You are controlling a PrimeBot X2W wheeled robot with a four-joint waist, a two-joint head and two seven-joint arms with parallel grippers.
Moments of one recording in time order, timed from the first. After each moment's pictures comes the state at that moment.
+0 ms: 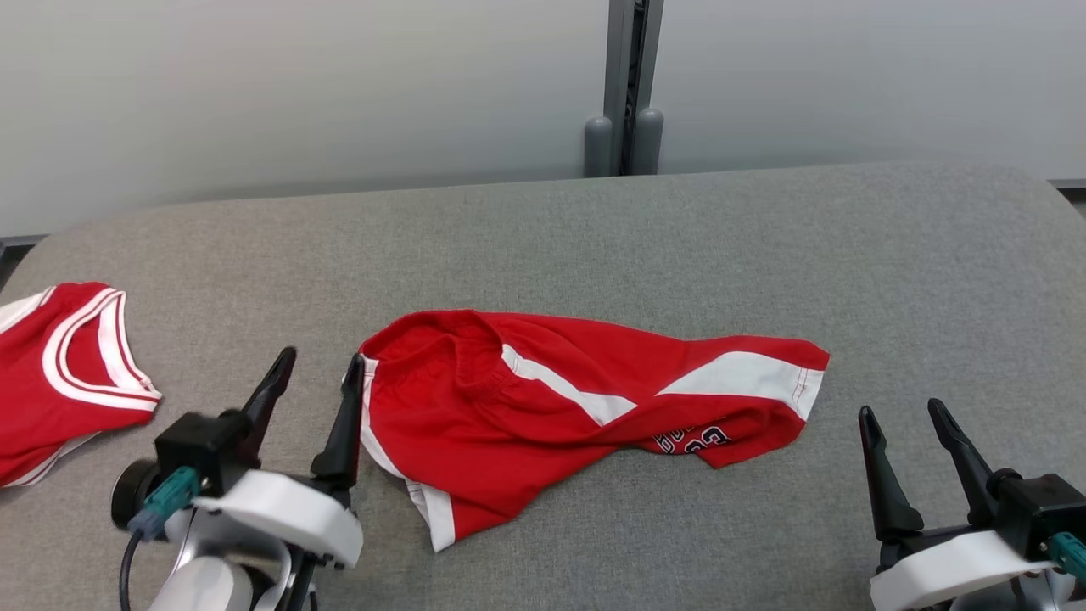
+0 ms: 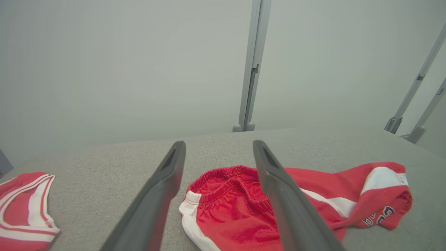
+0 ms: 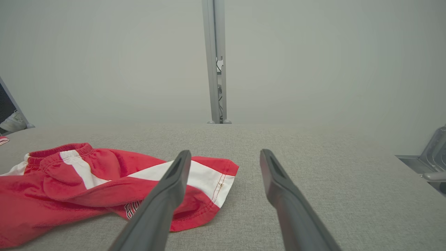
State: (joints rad) left arm -0.08 0.31 -0.31 0.04 -0.48 0.14 -0.10; right arm 0.03 -0.05 -0.03 0.08 0.12 0.13 -0.13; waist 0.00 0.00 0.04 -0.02
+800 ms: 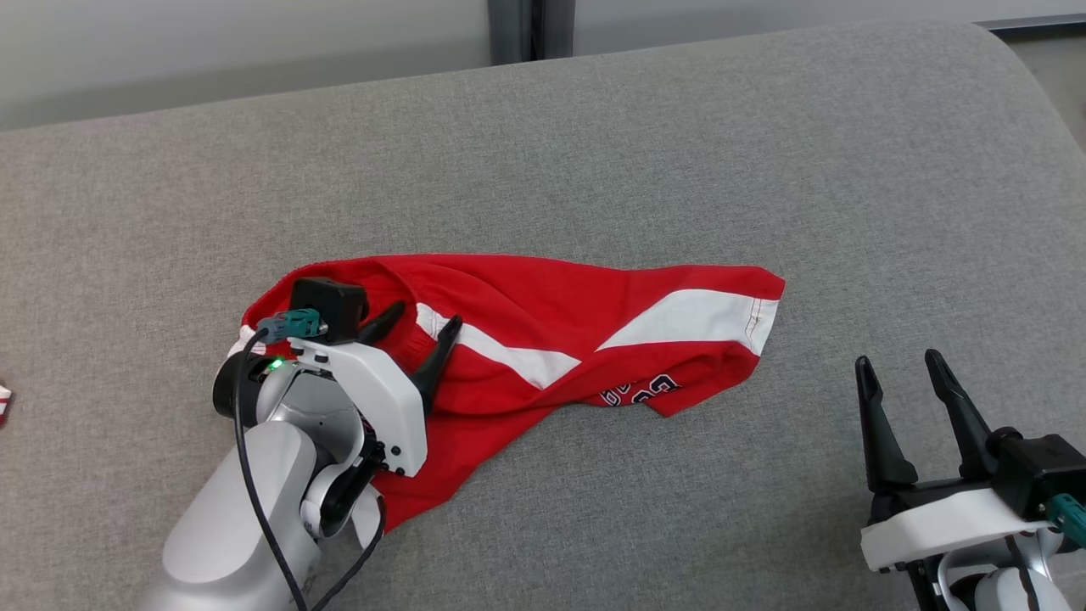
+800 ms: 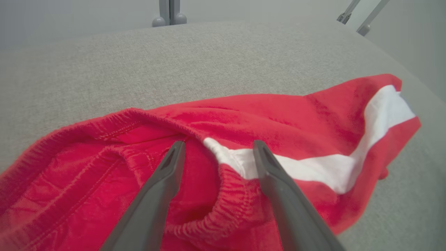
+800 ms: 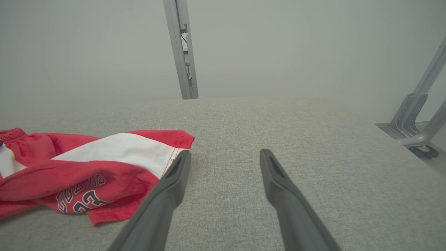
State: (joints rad) left arm -0.50 0.20 -0.47 0.45 -0.55 -0.05 0.18; right arm -0.08 -0.05 -0.01 0.14 0.14 0.13 -0.20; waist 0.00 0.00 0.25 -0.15
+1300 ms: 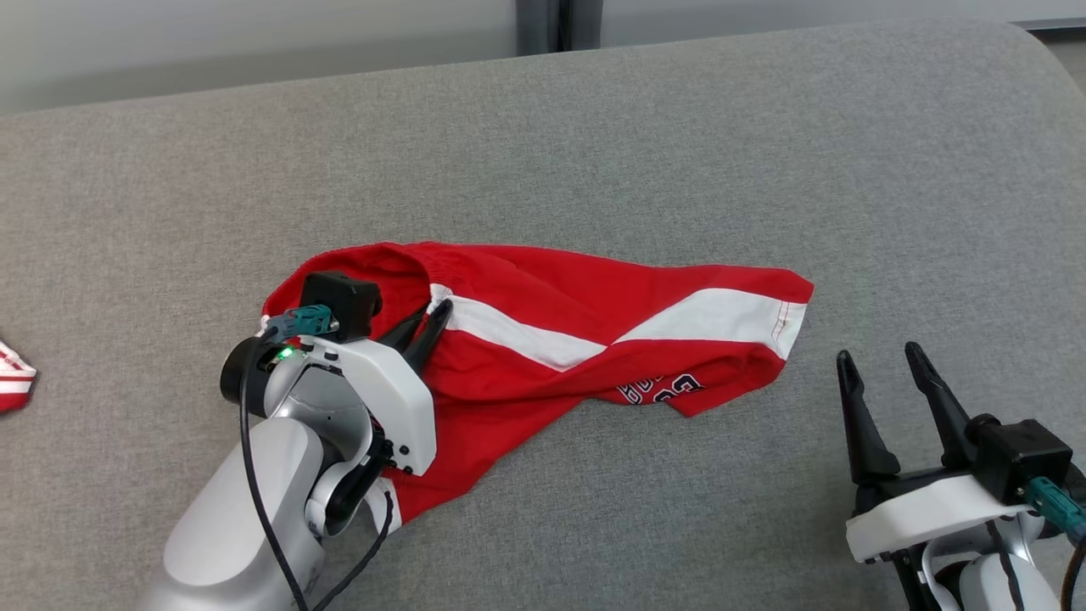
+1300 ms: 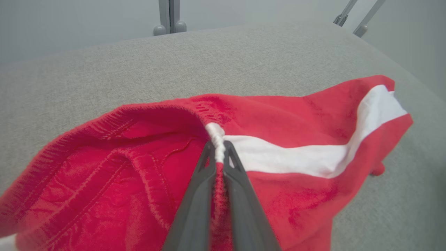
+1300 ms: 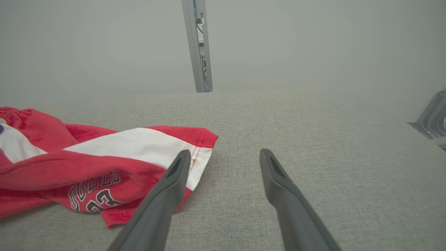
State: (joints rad) left arm -0.50 0.21 -0.50 0.39 -0.54 -0.06 0.20; right arm -0.12 -0.05 0.01 0.18 0.14 0.13 -0.19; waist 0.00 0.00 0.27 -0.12
